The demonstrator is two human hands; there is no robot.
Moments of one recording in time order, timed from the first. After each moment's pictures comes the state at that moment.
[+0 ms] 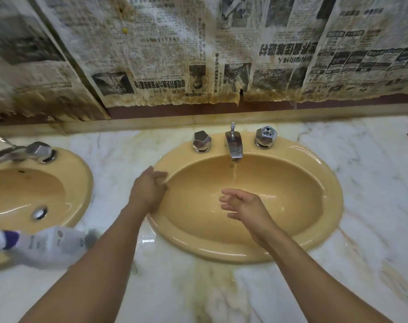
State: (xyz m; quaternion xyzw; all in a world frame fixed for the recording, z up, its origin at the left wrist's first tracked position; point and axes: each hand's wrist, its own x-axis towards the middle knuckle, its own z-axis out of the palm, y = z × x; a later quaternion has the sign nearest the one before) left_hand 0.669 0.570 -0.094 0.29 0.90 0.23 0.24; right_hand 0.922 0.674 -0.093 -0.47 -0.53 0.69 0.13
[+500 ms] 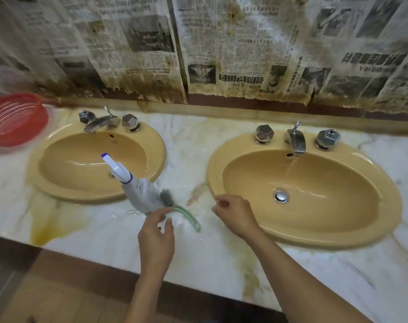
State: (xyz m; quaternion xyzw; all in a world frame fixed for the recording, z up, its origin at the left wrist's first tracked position) left_hand 0.758 0.330 -0.066 0.10 0.86 0.48 0.11; right_hand 0.835 0.529 -0.076 -0.37 -0.77 0.52 0.01
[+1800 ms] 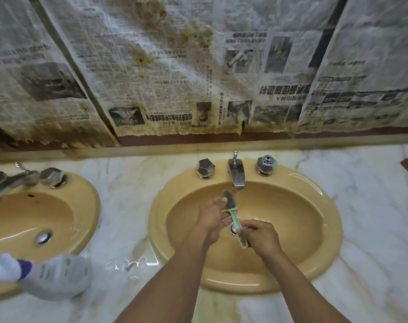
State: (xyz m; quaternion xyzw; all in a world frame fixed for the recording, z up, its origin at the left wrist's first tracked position) left_hand 0.786 0.658 -0.102 -0.01 0.60 0.59 0.55; right_hand 0.929 0.693 -0.114 -0.57 -0.58 0.57 0.13
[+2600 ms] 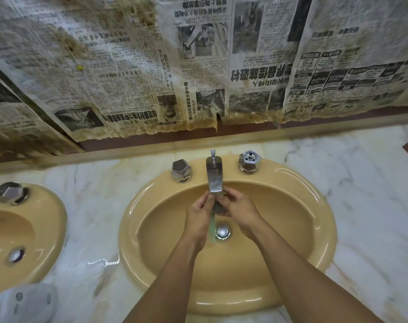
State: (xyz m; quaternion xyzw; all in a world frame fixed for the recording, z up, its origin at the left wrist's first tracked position) left_hand 0.800 0.699 -0.135 0.12 0.61 0.62 0.47; right_hand 0.889 0.783 -0.134 -0.43 -0.47 0.75 0.18
